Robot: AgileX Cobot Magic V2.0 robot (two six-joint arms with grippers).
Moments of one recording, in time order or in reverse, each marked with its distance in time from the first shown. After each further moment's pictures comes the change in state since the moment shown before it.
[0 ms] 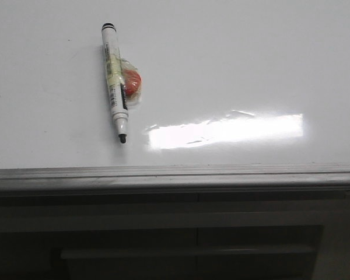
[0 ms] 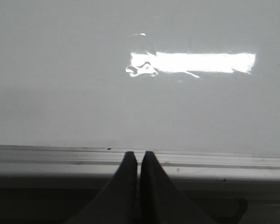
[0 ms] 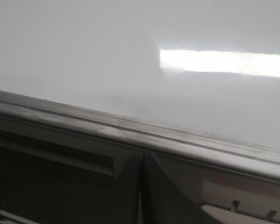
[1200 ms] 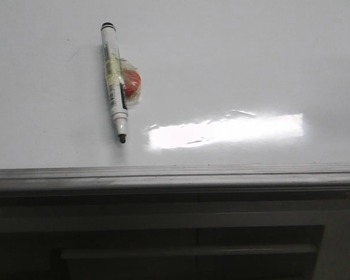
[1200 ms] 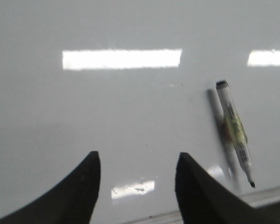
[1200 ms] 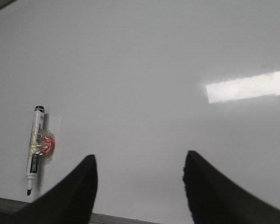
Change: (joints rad) left arm -0.009 0.391 -0.490 -0.606 0.220 0.525; right arm 0.001 0.217 -0.360 0.322 -0.021 -0.008
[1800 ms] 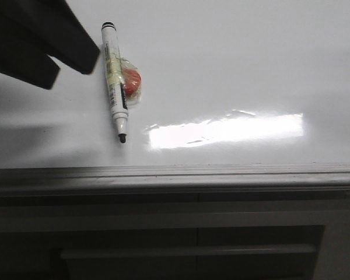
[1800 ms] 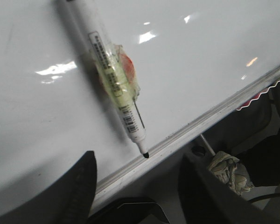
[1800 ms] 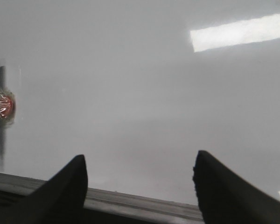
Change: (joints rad) left arm -0.536 0.732 -0.333 0.116 -0.004 -0.271; right arm 0.000 0.220 -0.005 -0.016 -0.019 -0.002
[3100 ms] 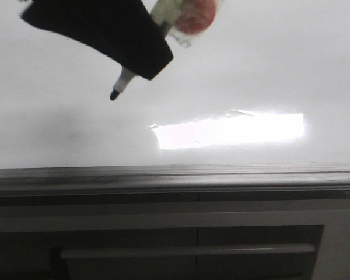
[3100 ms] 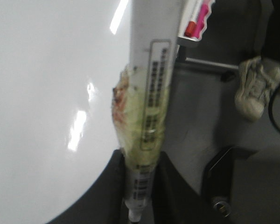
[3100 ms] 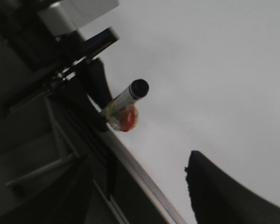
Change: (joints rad) left arm -0.258 0.077 -0.169 0.148 0.100 0.592; right arm 0.391 0.186 -0.430 0.204 0.322 -0.639
